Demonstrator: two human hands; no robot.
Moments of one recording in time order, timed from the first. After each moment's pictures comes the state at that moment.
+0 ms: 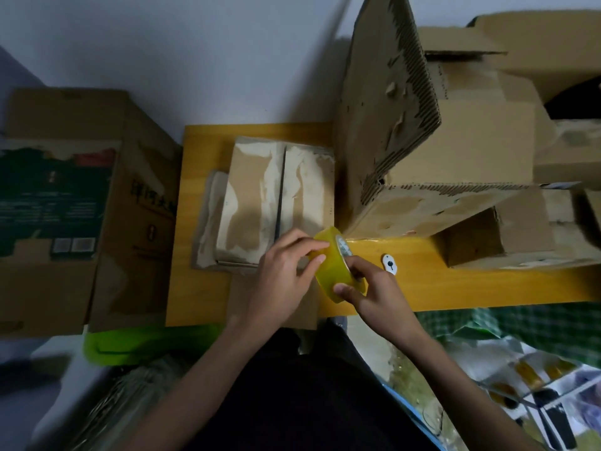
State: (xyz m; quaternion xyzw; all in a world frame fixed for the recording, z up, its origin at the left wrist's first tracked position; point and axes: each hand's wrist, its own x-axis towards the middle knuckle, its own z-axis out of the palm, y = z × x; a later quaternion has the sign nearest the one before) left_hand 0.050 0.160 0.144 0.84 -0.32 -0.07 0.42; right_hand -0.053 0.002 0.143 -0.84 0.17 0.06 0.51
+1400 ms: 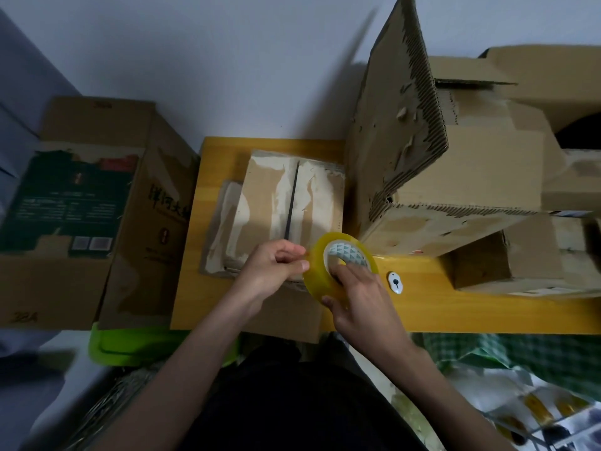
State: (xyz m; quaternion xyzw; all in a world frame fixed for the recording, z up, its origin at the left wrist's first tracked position) left_hand 0.080 0.170 0.163 0.78 0.00 -0.36 0.52; right_hand -0.034 0.028 0.169 -0.96 0.10 0.04 0.27
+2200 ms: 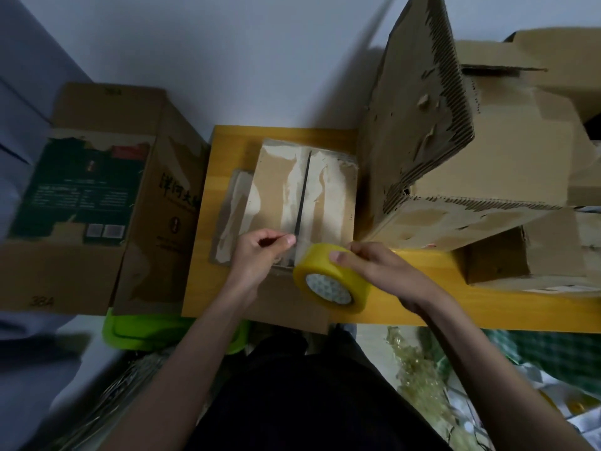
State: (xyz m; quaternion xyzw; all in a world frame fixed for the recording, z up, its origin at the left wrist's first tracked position) left_hand 0.091 0.197 0.139 0.77 0.08 -0.24 0.59; right_hand 0.008 -0.007 0.185 -0.77 0.18 0.26 0.56
